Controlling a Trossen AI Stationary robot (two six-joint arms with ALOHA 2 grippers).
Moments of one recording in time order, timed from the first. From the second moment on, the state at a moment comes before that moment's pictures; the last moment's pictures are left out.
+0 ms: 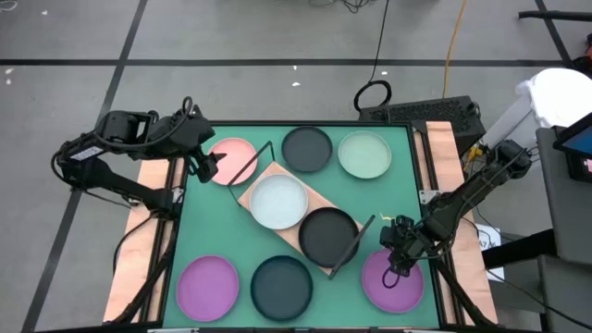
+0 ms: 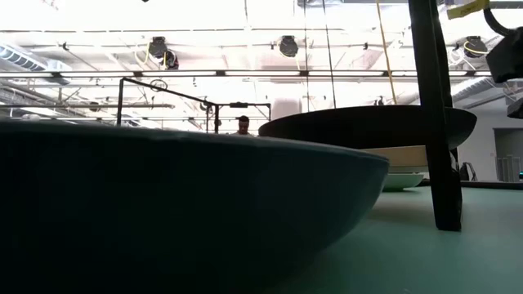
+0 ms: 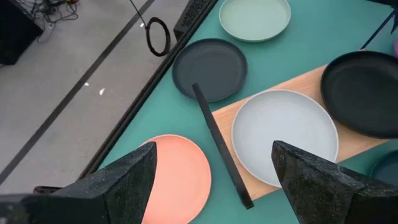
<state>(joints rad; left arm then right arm) 0.04 1.21 1.75 -1.44 -0.40 -0.31 0.73 1.15 0.59 -0.75 0.08 1.01</state>
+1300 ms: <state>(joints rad) 0.04 1.23 1.75 -1.38 -0.41 -0.27 0.73 1.03 0.47 -0.64 -0.13 1.13</state>
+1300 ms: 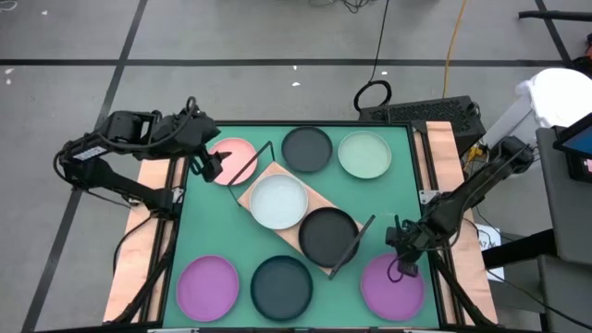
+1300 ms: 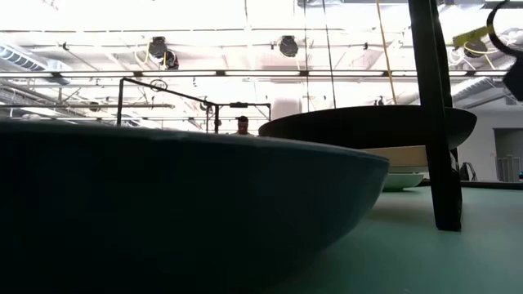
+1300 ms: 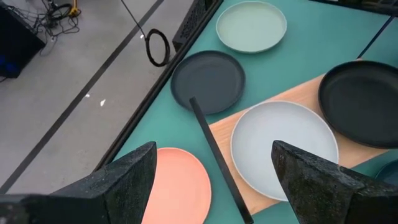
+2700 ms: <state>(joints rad) 0.03 1.30 1.75 -1.33 -0.41 -0.27 0.69 1.01 1.15 -0.96 0.01 1.40</state>
